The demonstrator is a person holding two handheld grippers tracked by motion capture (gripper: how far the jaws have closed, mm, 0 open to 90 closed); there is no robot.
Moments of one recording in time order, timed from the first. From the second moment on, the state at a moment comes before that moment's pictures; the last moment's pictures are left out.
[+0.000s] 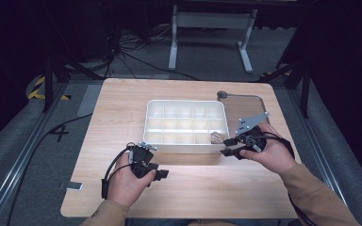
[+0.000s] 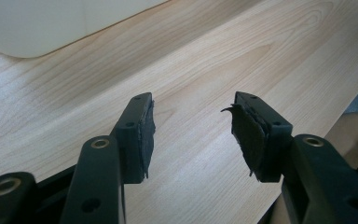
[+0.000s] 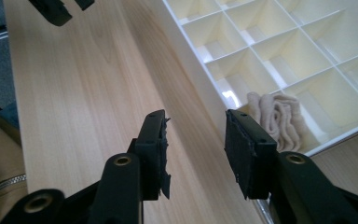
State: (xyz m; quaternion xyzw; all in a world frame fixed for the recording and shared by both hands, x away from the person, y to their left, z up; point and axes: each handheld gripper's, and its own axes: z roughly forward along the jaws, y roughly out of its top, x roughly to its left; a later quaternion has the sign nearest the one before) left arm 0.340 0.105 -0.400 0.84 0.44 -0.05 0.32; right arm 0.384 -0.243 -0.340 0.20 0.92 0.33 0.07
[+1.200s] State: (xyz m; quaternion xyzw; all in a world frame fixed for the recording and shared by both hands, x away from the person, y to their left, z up) left arm 0.338 0.106 -0.400 0.84 0.43 -0.05 0.31; right arm 0.342 -0.240 -0.439 0.21 0.91 0.35 0.03
